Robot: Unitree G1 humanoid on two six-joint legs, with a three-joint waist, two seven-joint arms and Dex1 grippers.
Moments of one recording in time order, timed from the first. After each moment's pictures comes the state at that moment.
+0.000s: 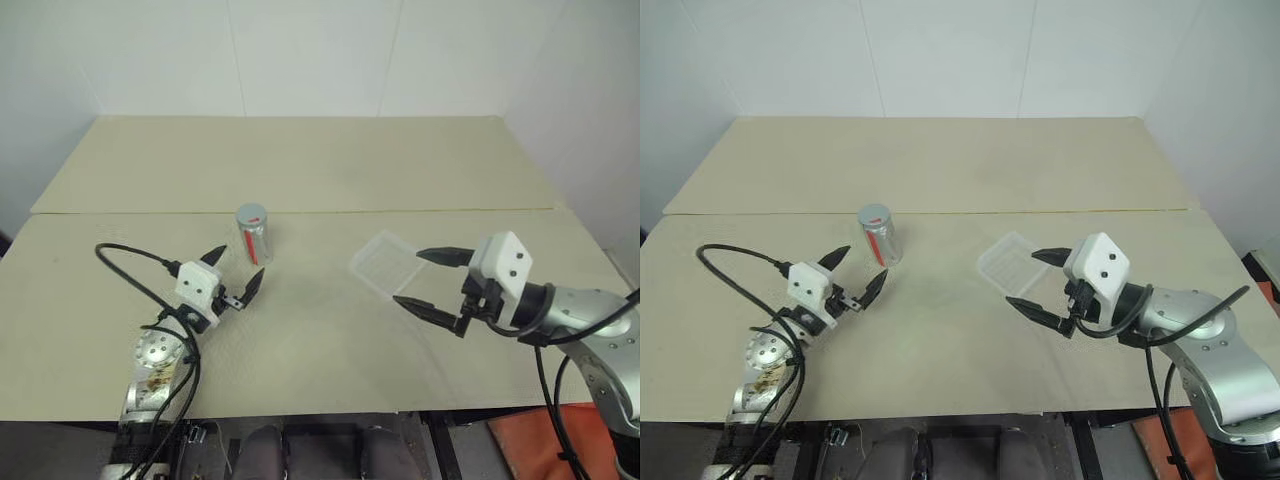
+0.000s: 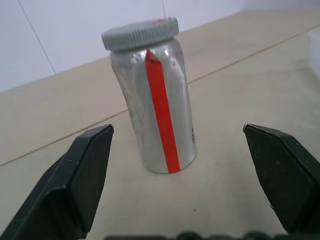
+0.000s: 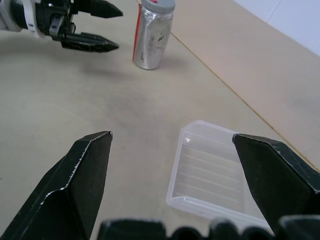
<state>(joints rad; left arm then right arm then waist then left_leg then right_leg) -0.14 0.33 0.12 0.10 -0.12 -0.18 -0.51 -0.13 -0.81 -0.15 -0.62 0.50 0.57 0.80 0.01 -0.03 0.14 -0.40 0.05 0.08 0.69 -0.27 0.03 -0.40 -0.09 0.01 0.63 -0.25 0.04</state>
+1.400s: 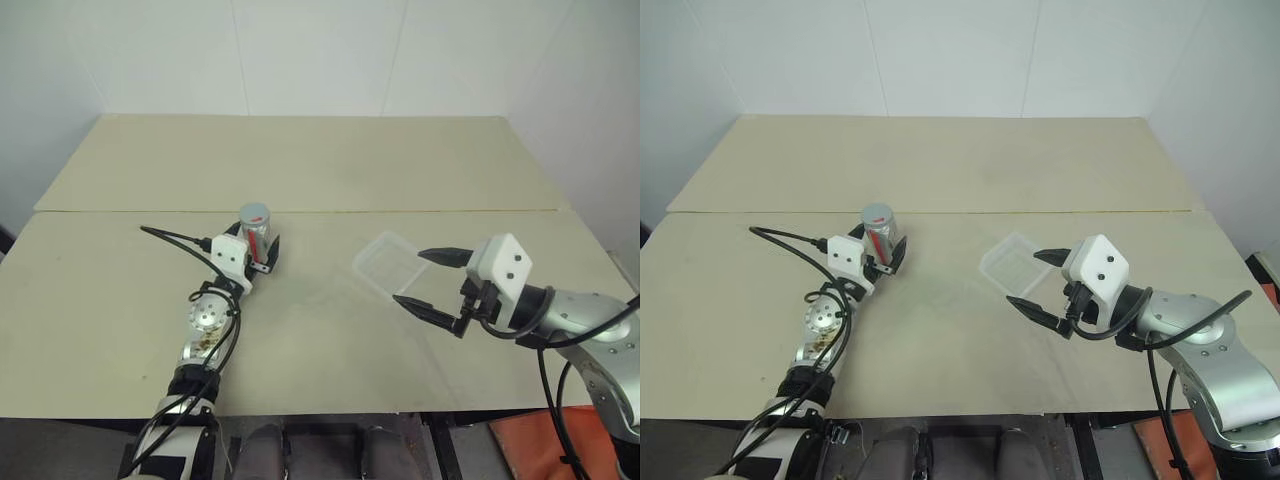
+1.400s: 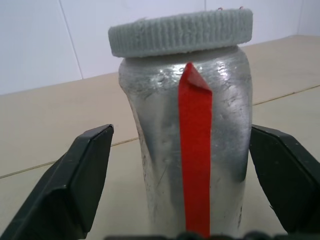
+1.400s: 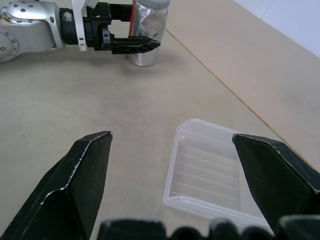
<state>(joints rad) -0.46 0.20 0.08 0.58 -0.06 -0.41 -0.30 -0.11 -0.81 -0.15 -0.64 0.48 0.58 0.76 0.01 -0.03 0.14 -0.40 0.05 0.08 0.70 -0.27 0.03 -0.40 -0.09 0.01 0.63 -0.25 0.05</state>
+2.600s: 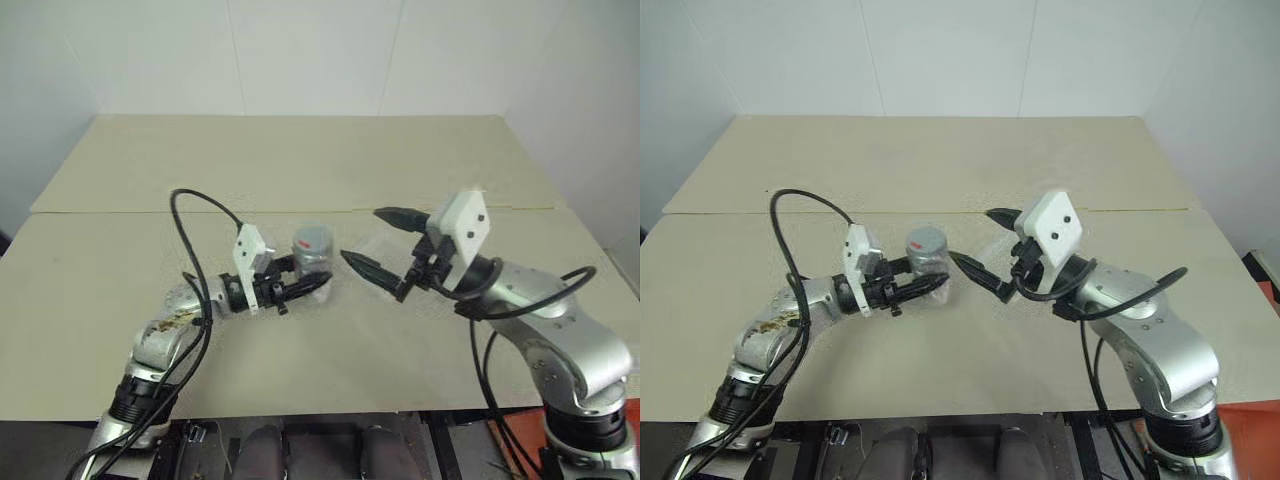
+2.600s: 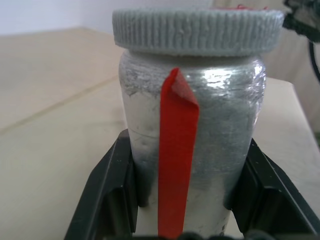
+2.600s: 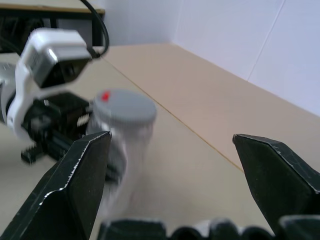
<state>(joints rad) -0.36 0.46 -0.11 -0.19 -0.55 0.46 -0.84 -0.38 -0.54 -0.01 -0.71 0.57 0.76 0.48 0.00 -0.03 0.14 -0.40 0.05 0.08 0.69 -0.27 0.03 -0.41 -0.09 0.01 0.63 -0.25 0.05</state>
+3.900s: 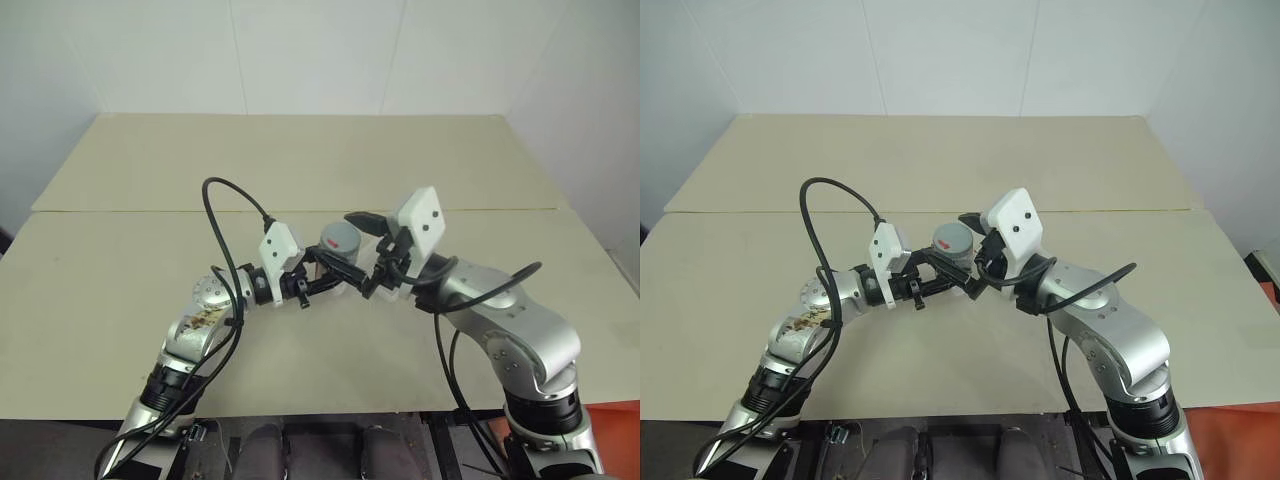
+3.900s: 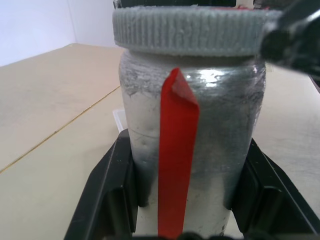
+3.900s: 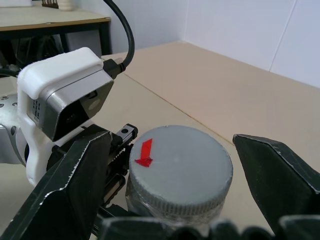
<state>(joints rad) -0.42 0.36 -0.17 -0.14 -0.36 0.31 -0.82 -0.45 -0.42 0.11 -0.64 0.55 0.82 0.39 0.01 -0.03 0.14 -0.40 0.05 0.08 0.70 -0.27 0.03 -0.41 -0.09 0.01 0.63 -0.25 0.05</state>
